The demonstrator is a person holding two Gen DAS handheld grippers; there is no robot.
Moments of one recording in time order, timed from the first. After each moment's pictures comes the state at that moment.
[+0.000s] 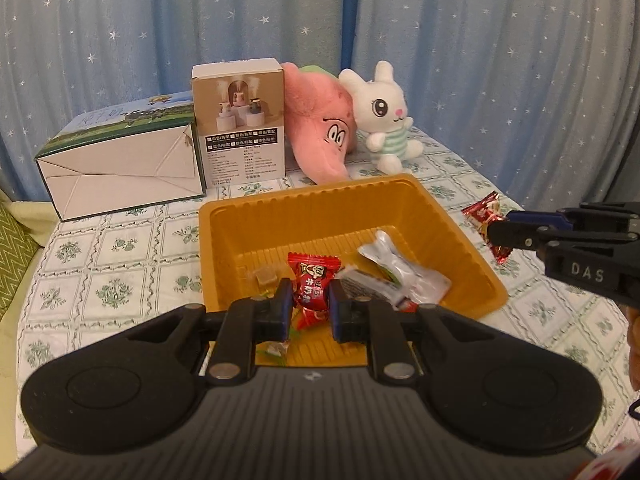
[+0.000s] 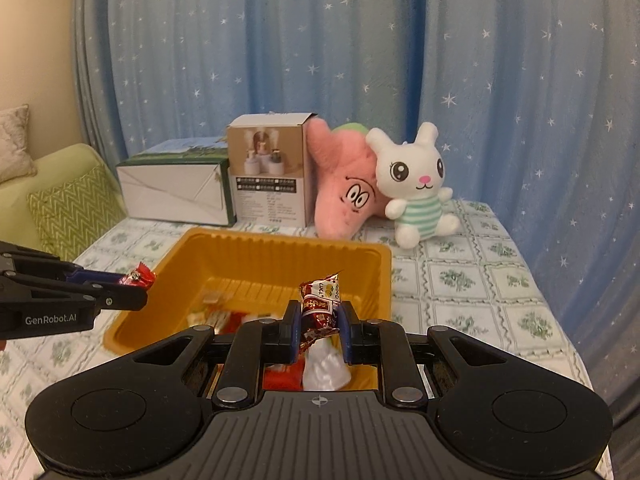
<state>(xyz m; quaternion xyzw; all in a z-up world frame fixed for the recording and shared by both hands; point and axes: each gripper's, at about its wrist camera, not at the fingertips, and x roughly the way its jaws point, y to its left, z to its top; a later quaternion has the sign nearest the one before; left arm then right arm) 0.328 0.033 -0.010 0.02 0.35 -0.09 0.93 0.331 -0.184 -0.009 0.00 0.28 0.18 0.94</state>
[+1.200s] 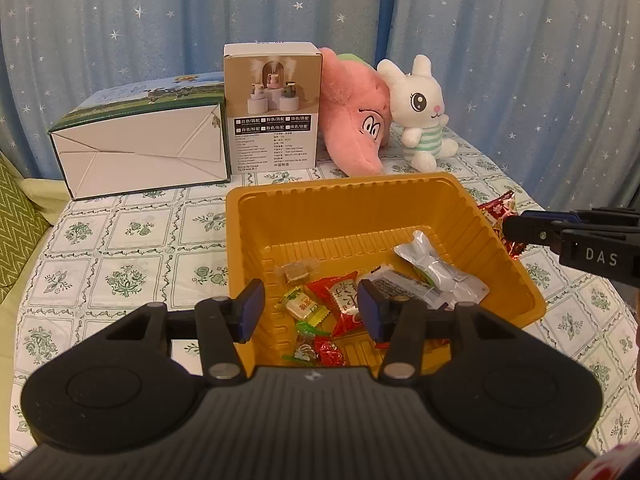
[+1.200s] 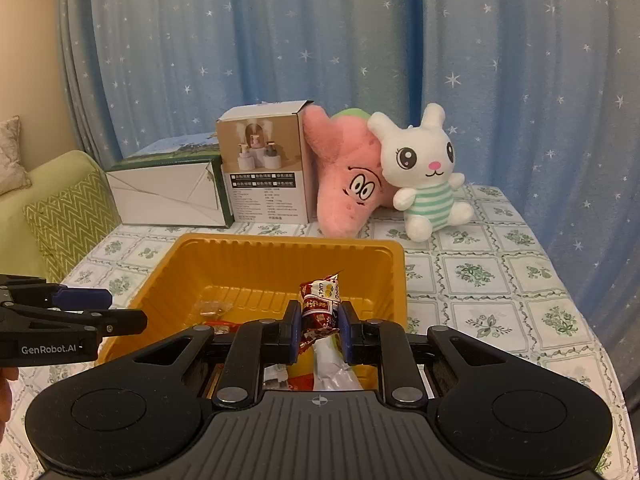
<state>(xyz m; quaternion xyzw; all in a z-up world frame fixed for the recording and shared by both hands) 0.346 0.053 -0.027 0.00 0.36 -0.06 0.93 0.364 -0.175 -0.020 0.02 0.31 0.18 0.93</state>
